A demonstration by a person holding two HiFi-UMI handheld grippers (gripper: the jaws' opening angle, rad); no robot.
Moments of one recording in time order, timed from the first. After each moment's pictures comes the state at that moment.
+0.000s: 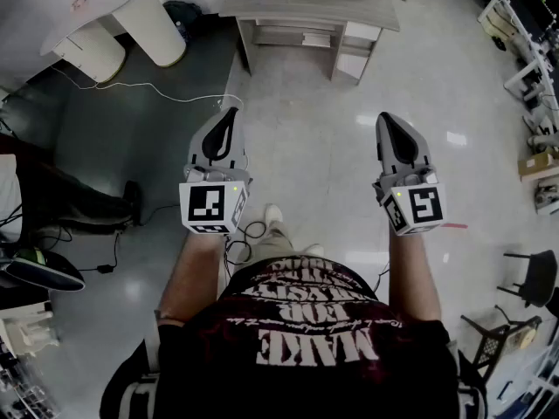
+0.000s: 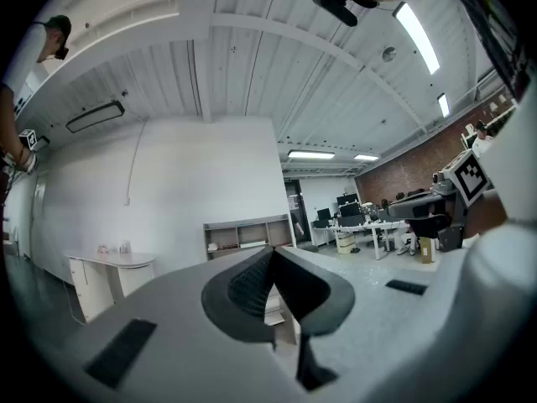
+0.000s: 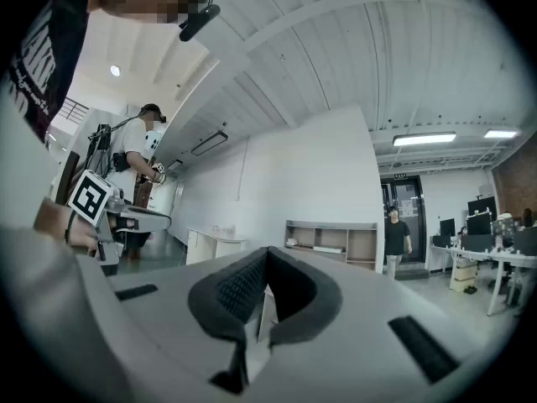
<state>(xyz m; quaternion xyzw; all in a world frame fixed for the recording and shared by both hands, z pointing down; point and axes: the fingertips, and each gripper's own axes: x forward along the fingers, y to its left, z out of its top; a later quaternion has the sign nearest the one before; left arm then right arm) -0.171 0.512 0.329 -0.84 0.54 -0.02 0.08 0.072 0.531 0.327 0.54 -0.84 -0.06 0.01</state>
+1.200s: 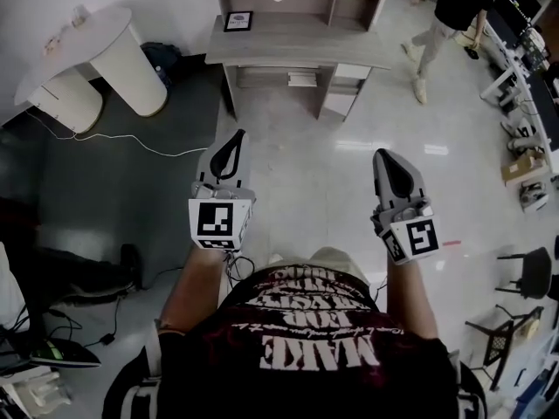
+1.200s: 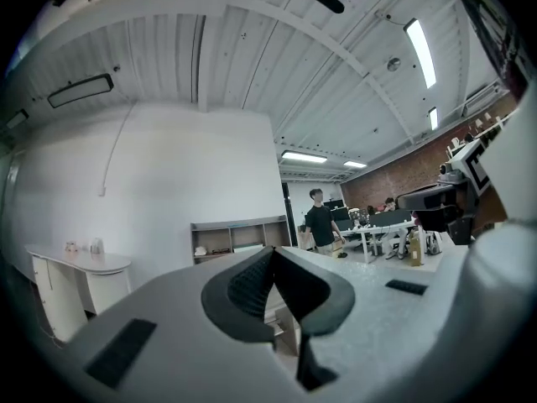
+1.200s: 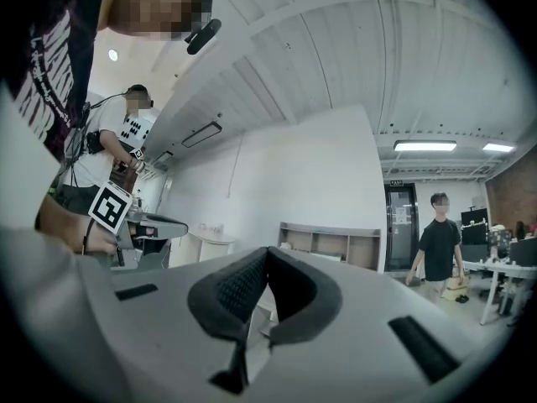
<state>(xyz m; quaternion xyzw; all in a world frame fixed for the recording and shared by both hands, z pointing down) -0.228 0.333 0.334 -0.88 0.47 -0.01 0.08 -0.003 0.410 0.316 0.58 -0.81 -0.08 0.02</state>
